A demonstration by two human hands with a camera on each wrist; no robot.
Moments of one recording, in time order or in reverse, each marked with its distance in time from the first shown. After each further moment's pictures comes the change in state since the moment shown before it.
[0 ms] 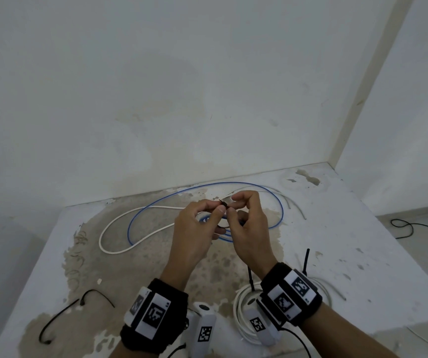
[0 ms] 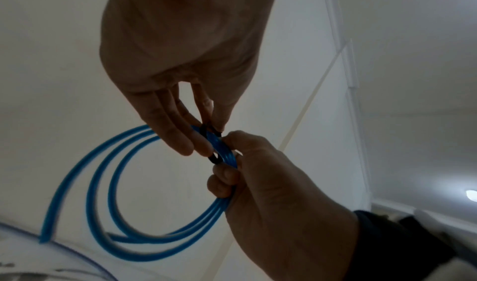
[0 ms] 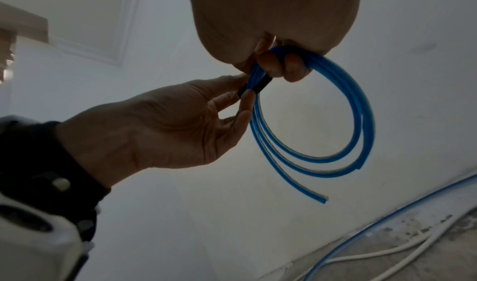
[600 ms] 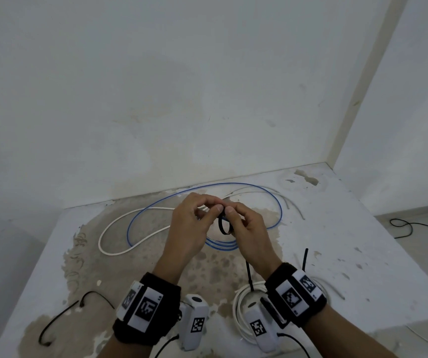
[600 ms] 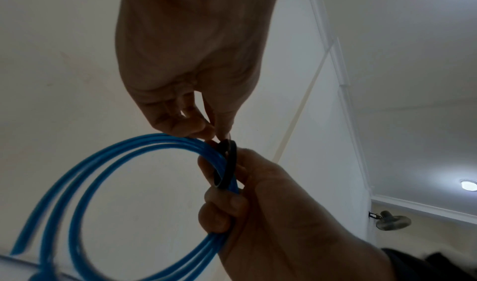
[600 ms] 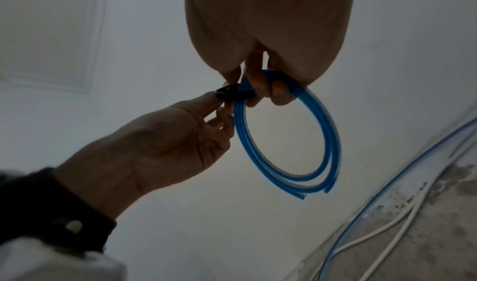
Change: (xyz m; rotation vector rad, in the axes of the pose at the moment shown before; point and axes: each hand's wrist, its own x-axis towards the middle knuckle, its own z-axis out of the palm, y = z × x) left_hand 0.013 -0.002 -0.010 0.223 -0.044 0.229; right_hand -0.002 0.003 -0.010 0.112 -0.168 0.053
